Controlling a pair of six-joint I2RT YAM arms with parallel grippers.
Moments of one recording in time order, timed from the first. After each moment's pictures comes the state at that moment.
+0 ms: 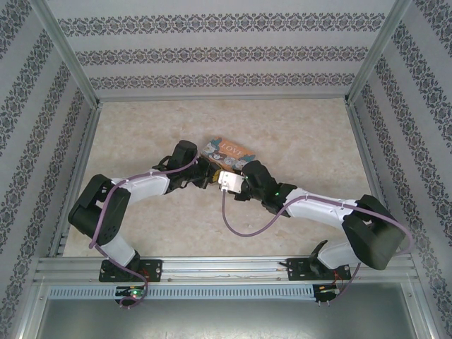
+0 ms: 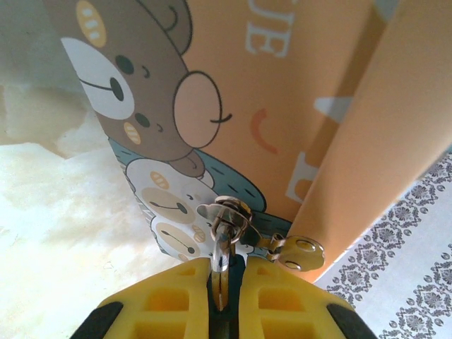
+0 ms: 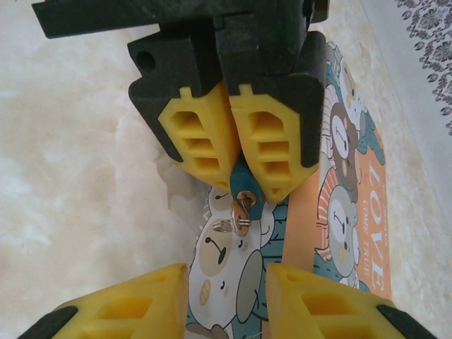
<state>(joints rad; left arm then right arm) -0.49 1.64 0.85 0.11 0.47 -1.60 0.79 1.40 0.68 0.10 0.02 -0.70</state>
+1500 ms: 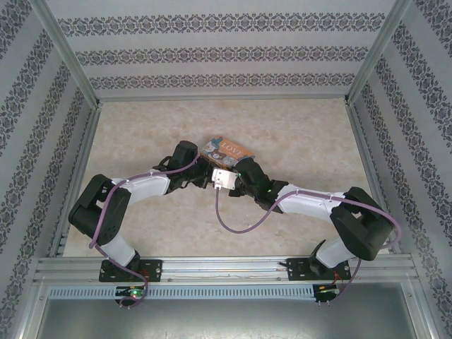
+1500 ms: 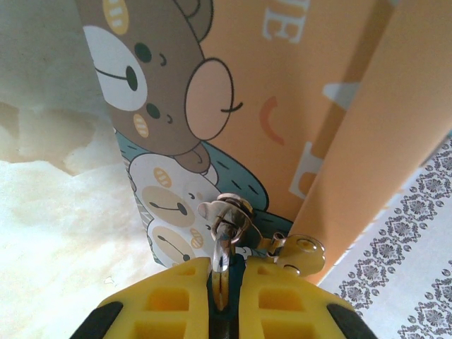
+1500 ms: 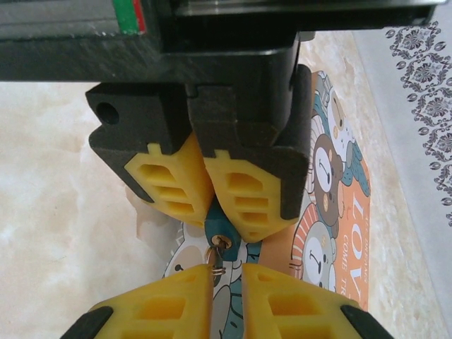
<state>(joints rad) -0.50 1.64 0.85 0.11 0.43 -1.61 0.80 1.50 0.74 0.16 0.07 -0.75</state>
